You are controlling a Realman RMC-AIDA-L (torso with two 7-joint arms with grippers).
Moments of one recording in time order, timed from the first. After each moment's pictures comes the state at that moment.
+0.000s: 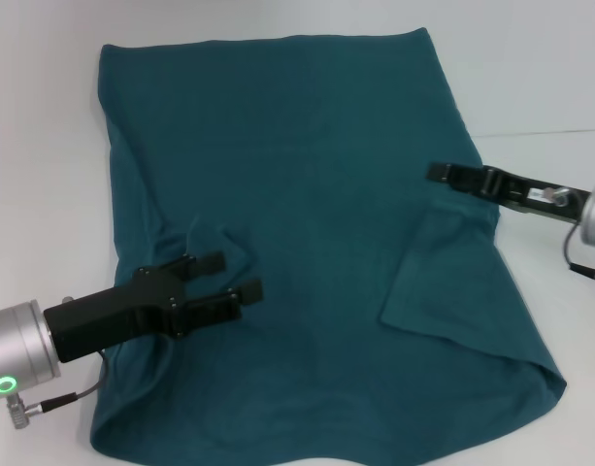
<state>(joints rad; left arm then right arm) -0.50 -2.15 0.68 0.59 1.83 1.52 -1.49 0.65 2.03 -0.54 -0.48 -1.92 -1.10 1.94</state>
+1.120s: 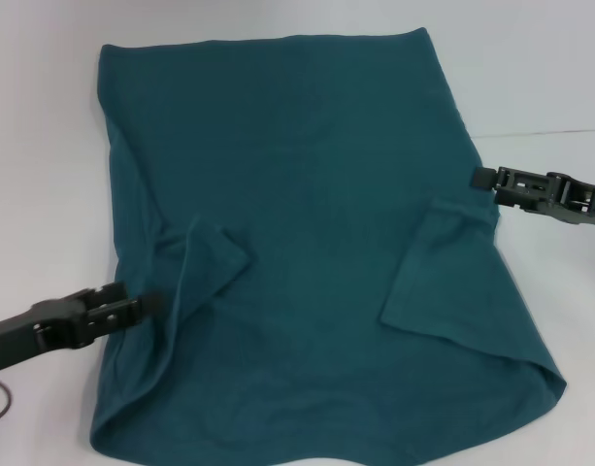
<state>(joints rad) -0.41 -2.12 0.57 0.73 1.96 1.52 -1.75 0.57 1.91 -0.53 -0.49 -1.93 -1.38 2.02</state>
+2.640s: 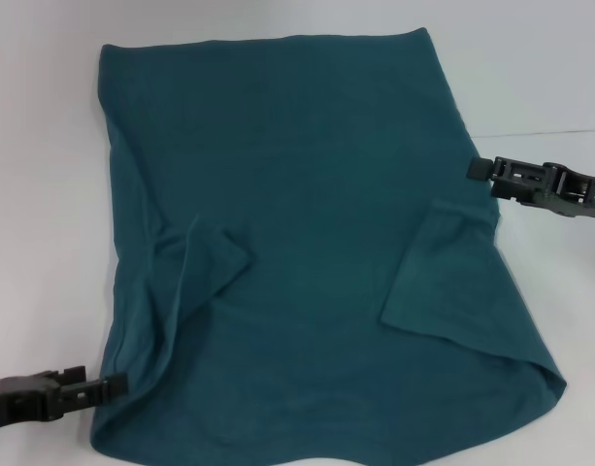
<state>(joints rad) -0.36 -2.12 0.54 0.81 2.23 1.48 -1.85 0.59 1.91 -0.53 -0.49 -1.93 -1.37 2.05</state>
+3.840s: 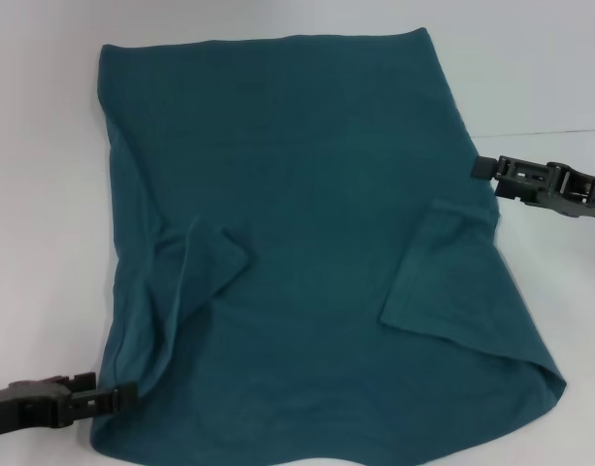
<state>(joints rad) -0.38 -2.13 0.55 0.80 2.25 1.48 -1.85 0.58 1.92 -0.52 -0.49 -1.93 -1.36 2.05</state>
